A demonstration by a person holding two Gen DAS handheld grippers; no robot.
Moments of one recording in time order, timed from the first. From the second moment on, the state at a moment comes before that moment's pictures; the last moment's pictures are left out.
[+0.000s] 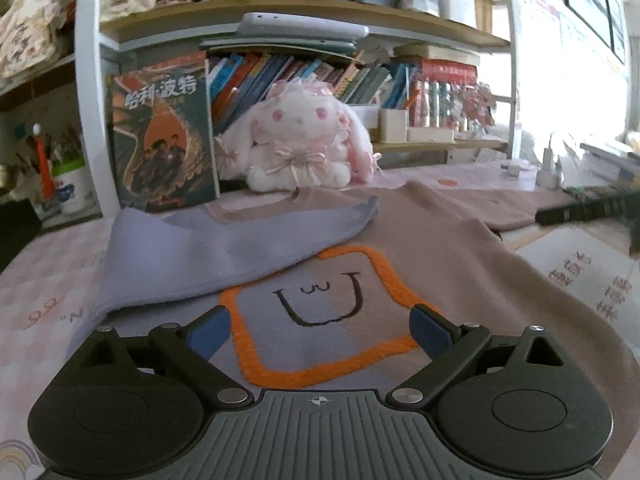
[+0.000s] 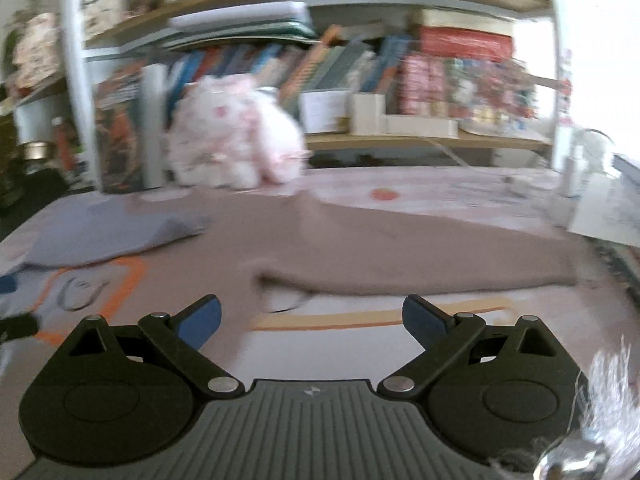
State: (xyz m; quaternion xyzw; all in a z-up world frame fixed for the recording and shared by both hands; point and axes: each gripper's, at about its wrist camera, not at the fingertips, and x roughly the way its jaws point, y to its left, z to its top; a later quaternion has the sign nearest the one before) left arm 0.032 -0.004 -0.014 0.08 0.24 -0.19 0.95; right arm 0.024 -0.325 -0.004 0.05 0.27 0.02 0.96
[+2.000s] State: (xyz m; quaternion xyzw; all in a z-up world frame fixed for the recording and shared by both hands) left arm 0.032 -0.018 -0.019 0.12 0.26 -0.19 0.94; right arm 0.088 -0.505 -0.025 0.42 0.30 -0.09 0.85
